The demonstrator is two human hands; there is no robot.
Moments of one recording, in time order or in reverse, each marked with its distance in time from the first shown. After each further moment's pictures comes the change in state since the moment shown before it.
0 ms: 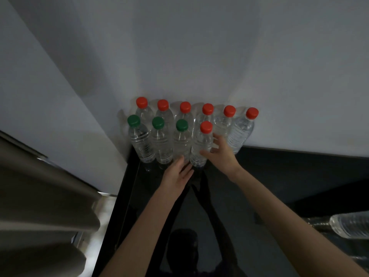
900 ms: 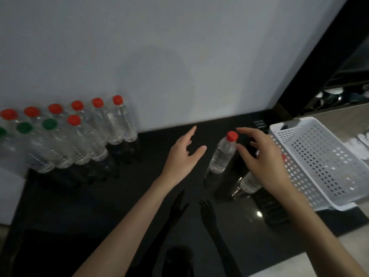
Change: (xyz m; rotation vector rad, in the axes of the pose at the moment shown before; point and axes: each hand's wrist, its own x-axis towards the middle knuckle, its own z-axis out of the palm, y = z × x) left_hand -0.150 -0.240 0.205 1.225 -0.592 0.691; right_hand -0.301 0.077 -0.318 -0.482 0.618 -0.227
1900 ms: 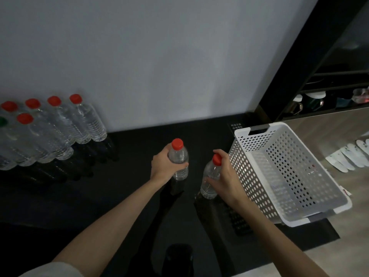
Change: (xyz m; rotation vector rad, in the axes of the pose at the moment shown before) left_hand 0.055 -0.044 0.122 0.173 0.192 -0.138; right_hand -0.011 0.148 0.004 0.140 -0.253 0.130
